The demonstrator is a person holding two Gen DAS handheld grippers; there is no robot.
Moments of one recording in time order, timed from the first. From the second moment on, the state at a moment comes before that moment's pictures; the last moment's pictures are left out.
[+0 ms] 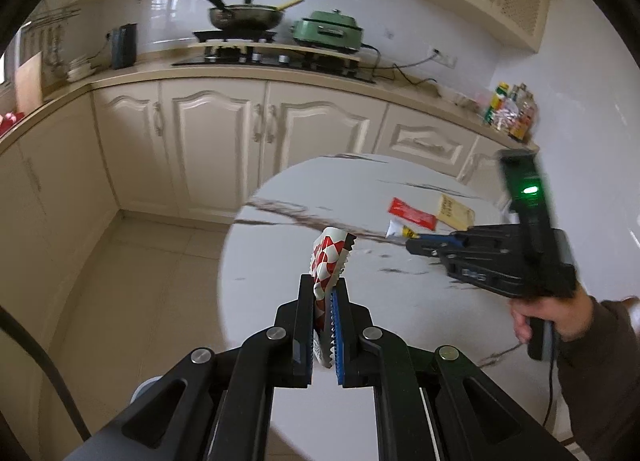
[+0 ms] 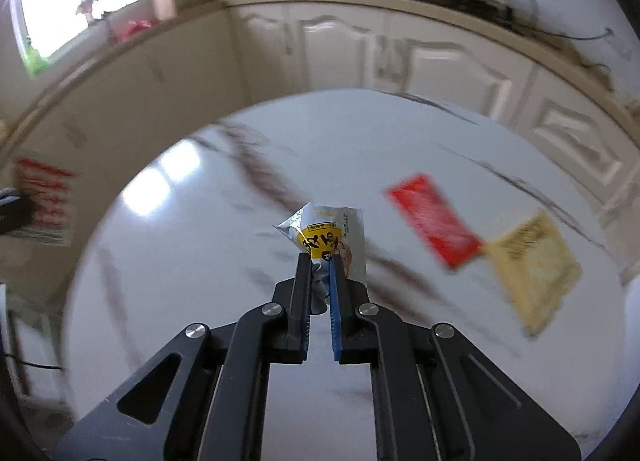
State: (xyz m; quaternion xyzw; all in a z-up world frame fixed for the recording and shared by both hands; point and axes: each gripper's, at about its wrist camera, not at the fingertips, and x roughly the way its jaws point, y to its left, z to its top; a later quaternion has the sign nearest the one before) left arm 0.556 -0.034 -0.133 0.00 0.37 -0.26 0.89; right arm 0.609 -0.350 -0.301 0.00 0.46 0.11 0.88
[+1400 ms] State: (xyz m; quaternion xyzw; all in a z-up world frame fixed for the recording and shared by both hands) left arm 0.586 0.307 -0.301 -0.20 0.50 0.03 0.84; right arm 0.660 0.048 -0.470 0.01 0.58 0.33 0.75
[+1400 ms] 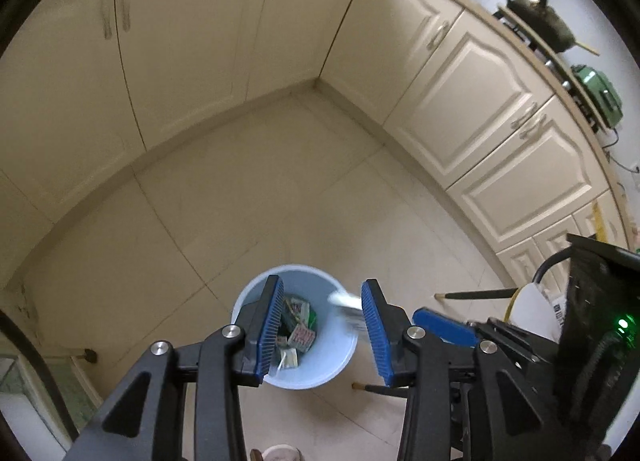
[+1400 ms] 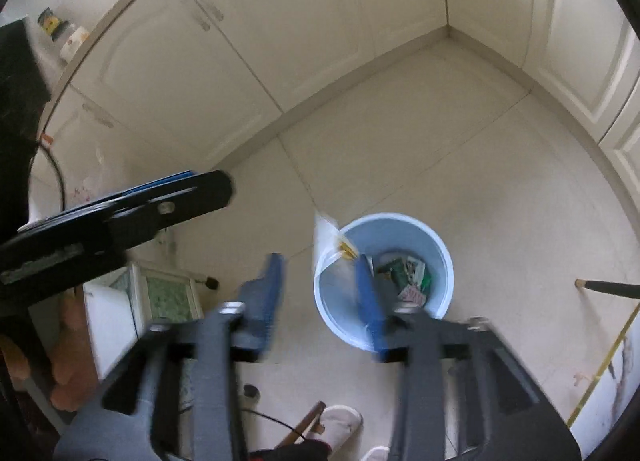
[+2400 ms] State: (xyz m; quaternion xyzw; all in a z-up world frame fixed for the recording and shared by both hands) left arm 0.533 -0.163 -0.127 -0.02 0.39 -0.21 0.89; right arm 0.583 -0.446 -0.215 0.02 0.43 0.02 0.90
